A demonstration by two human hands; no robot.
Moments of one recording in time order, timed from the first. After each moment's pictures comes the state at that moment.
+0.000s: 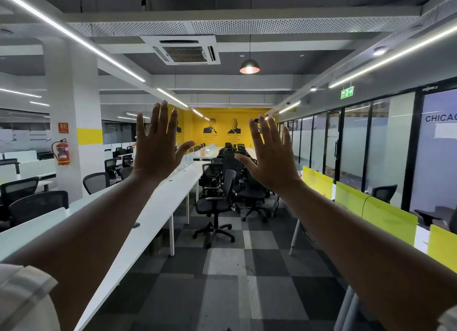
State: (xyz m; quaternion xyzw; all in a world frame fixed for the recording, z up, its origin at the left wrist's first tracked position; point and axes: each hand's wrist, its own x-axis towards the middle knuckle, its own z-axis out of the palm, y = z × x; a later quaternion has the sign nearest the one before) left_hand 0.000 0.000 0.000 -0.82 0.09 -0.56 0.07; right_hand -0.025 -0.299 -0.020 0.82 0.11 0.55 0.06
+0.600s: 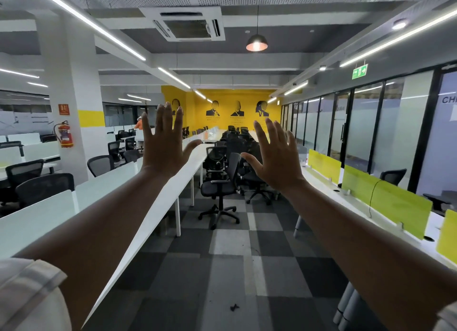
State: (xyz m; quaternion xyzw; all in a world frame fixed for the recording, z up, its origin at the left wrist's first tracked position) left_hand 0.048 0.023 -0.044 -0.85 0.06 -0.52 0.06; right_hand 0.029 -0.268 -0.067 0.86 0.10 0.50 0.04
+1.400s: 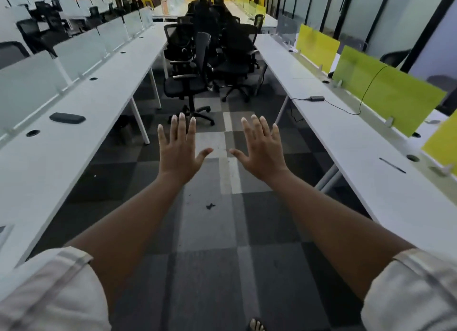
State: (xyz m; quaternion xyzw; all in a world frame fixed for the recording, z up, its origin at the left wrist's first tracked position) left_hand 0.289 -0.155 -0.374 -0.97 0.13 -0.22 0.03; right_hand 0.253 -0.390 -0.367 0.98 0.05 0.21 0.01
